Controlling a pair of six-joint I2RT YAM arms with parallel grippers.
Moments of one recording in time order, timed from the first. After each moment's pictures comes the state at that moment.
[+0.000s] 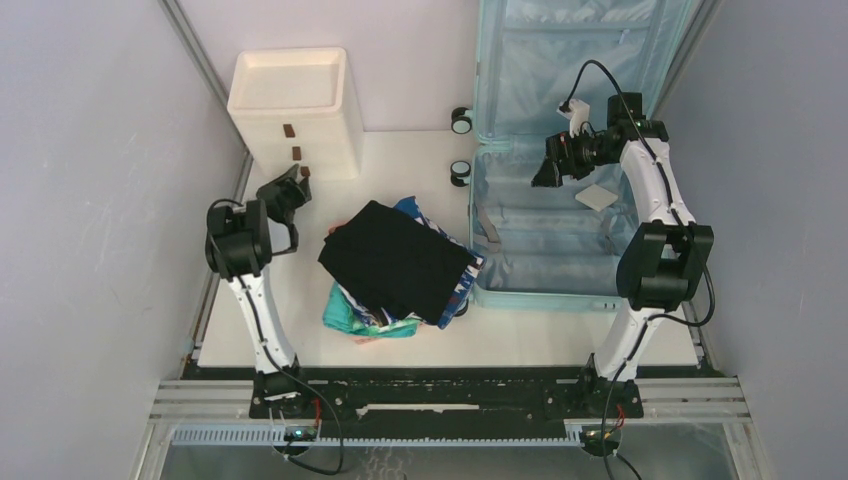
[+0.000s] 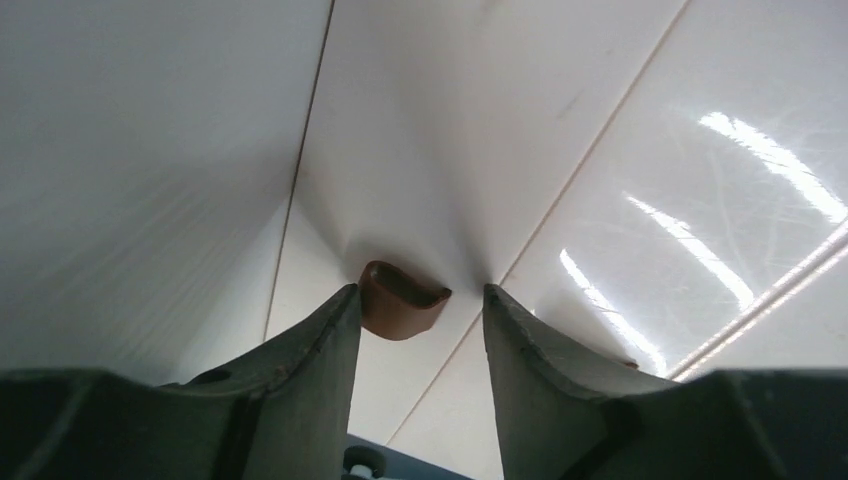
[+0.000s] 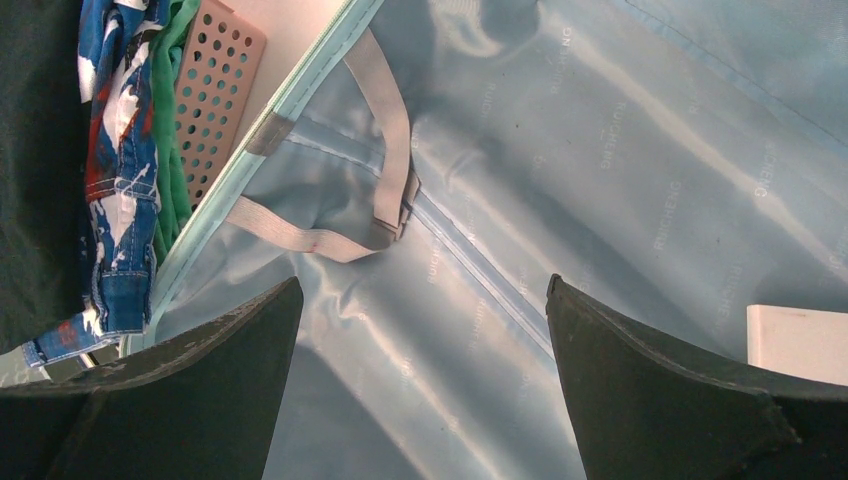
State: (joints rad) left arm 0.19 2.29 1.12 0.95 0.06 -1.87; right arm -0.09 1.89 1.81 -0.99 -0.79 -0.43
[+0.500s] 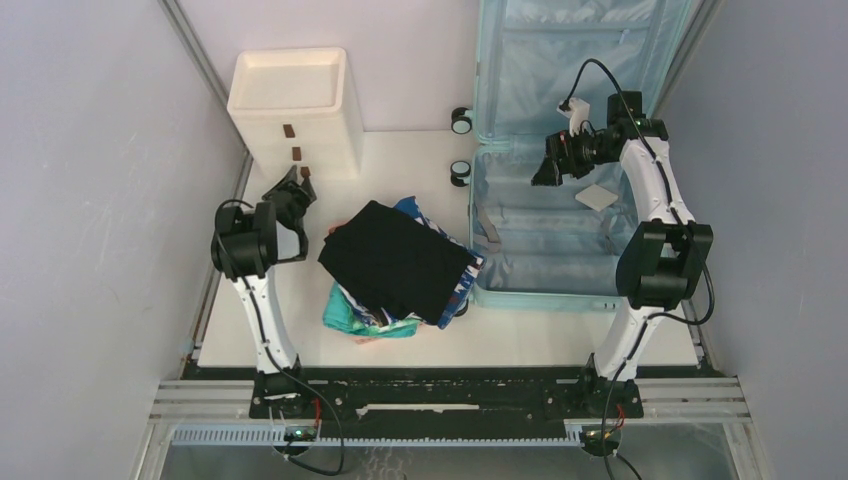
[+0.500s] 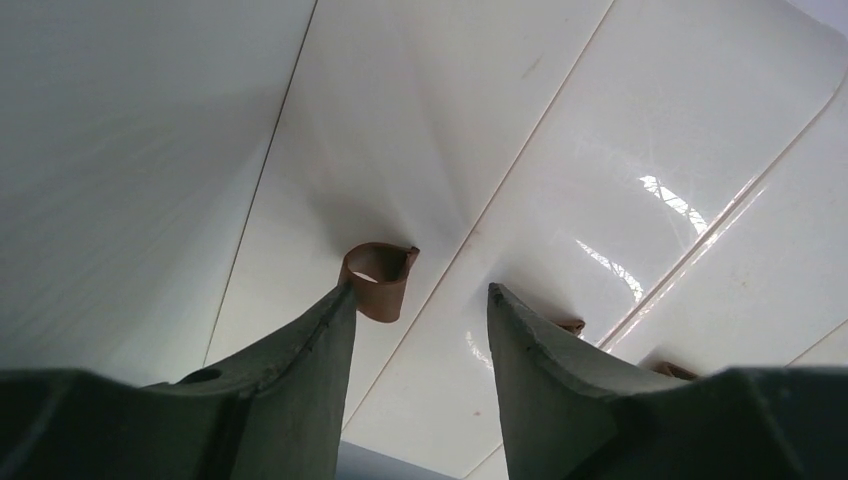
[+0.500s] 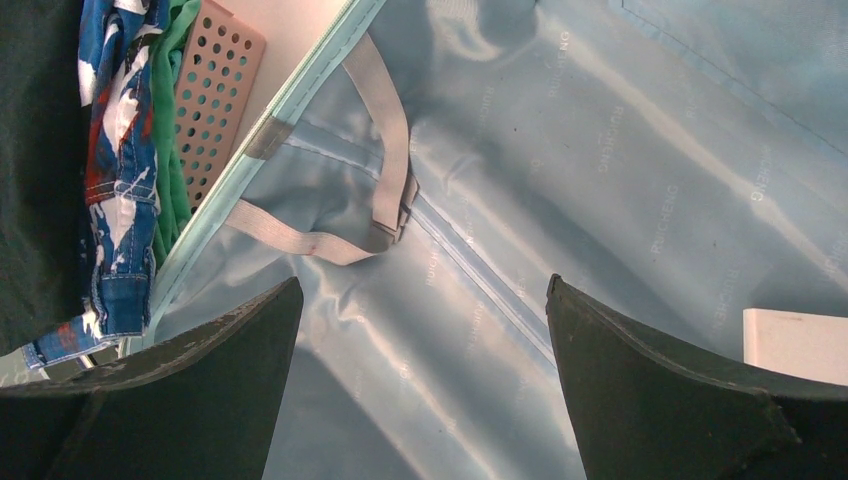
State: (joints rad) left arm 0.13 2.26 1.00 1.09 -0.13 -2.03; right arm -0.09 1.90 1.83 -0.99 -0.79 -0.43
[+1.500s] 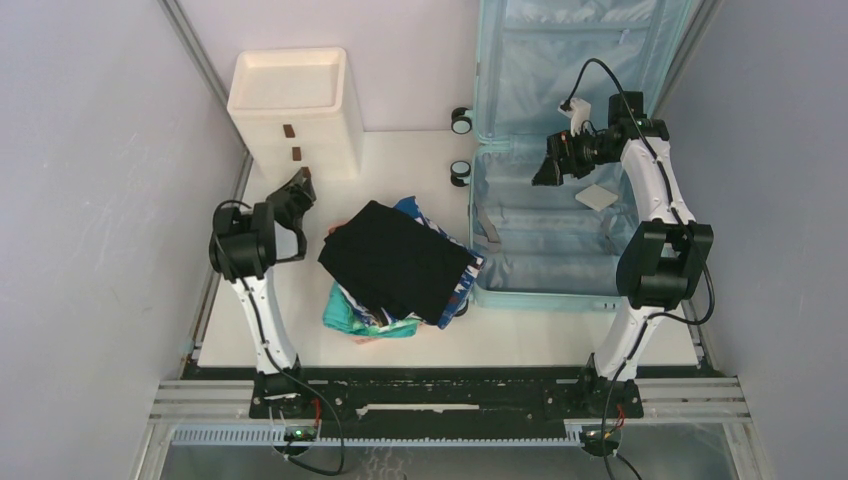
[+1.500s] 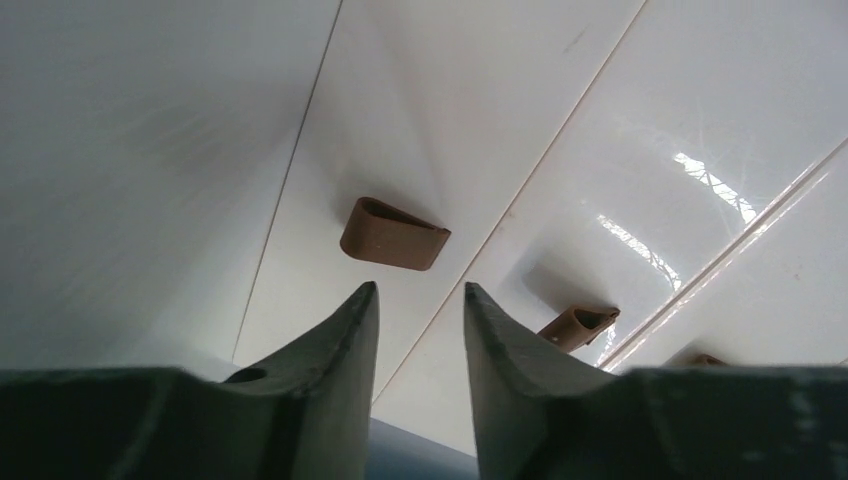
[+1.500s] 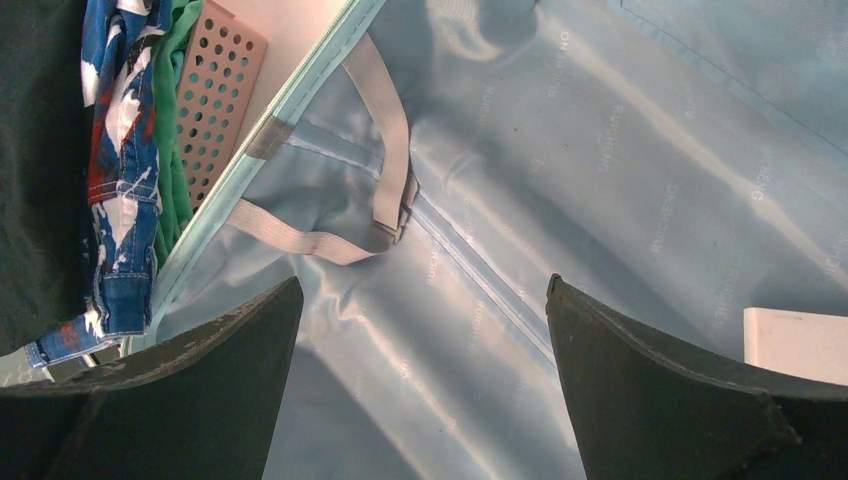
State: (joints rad) left arm 0.14 2.25 1.01 1.05 -0.07 -2.00; right arm -0.10 1.90 1.83 -0.99 -0.80 -0.43
